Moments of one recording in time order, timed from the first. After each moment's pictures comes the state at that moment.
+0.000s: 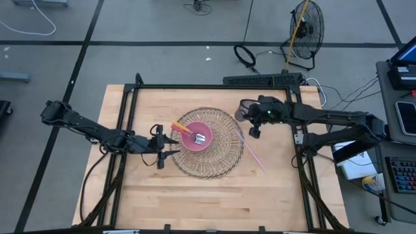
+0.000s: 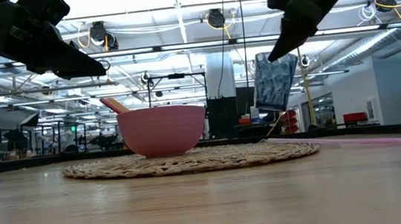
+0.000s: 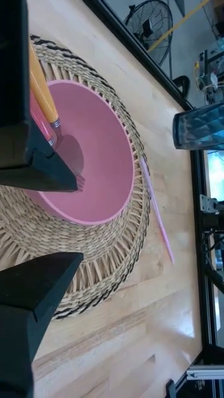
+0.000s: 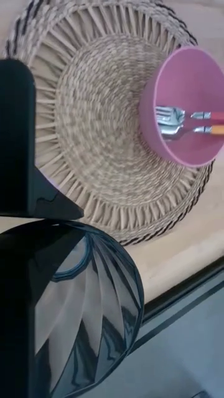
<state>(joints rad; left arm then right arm) -0.31 0.94 0.32 0.24 -0.39 -0.08 -0.27 1.08 0.81 -0.42 0.10 -0.06</state>
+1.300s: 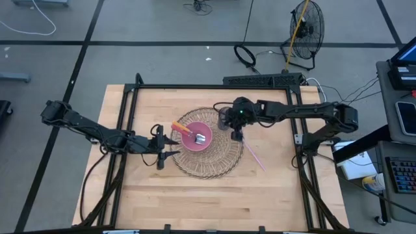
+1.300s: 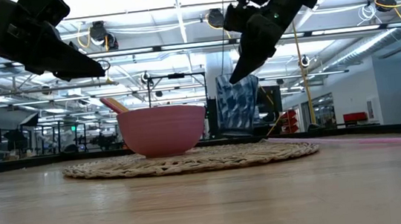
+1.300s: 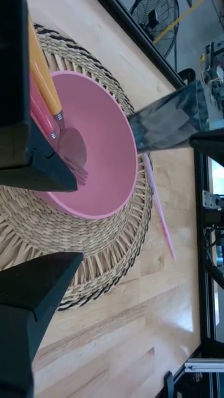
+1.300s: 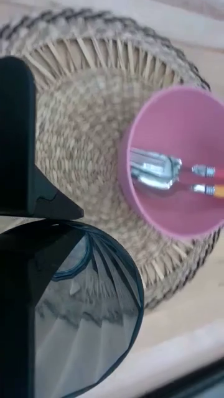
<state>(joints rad) -0.31 0.94 0.32 0.23 -0.37 -0.11 -0.24 1.49 1.02 -0.33 -0.08 -0.13</state>
